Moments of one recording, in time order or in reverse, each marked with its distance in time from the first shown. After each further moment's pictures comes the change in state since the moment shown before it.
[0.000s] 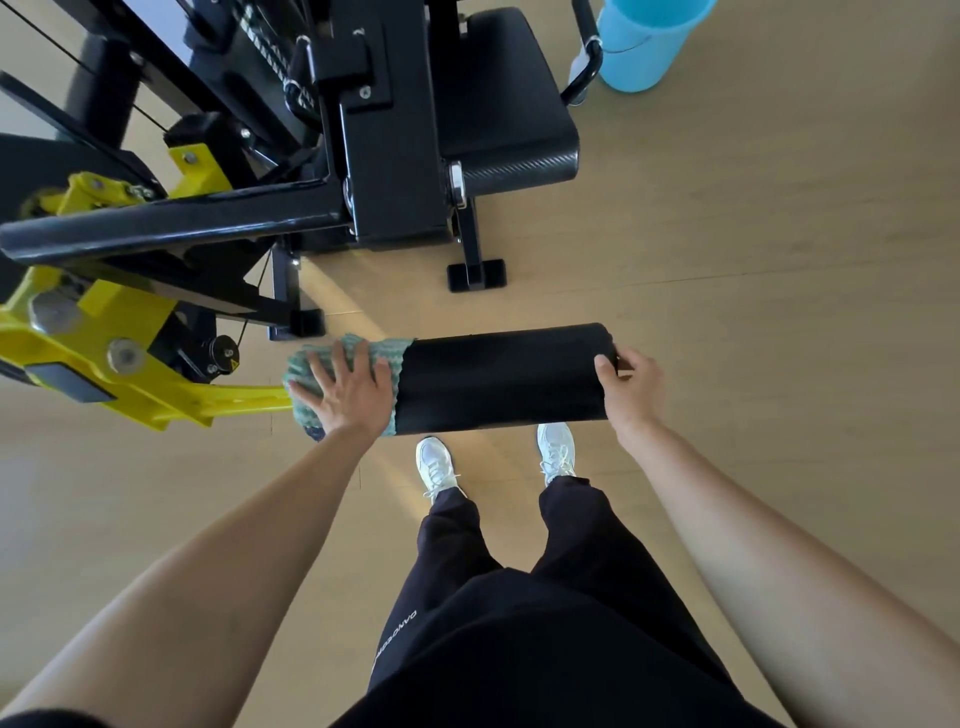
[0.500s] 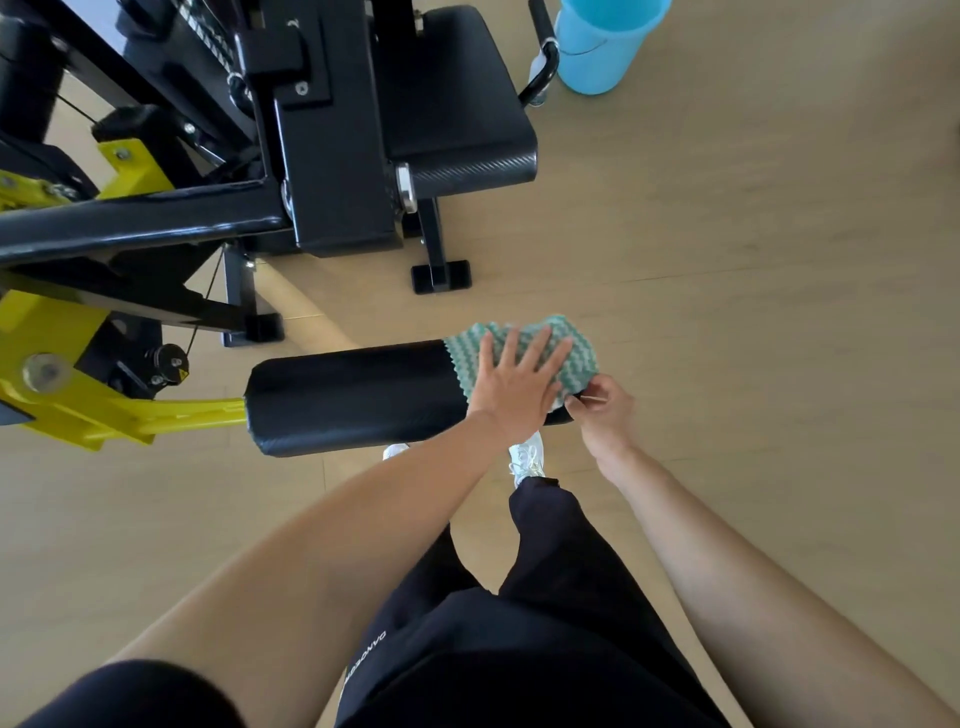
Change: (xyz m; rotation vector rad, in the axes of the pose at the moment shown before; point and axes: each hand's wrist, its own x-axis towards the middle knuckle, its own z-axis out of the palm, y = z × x) left_hand -0.080 0.196 0.046 0.282 -0.046 0.897; right_hand -0.014 0.021 -0.017 0.149 -0.069 0.076
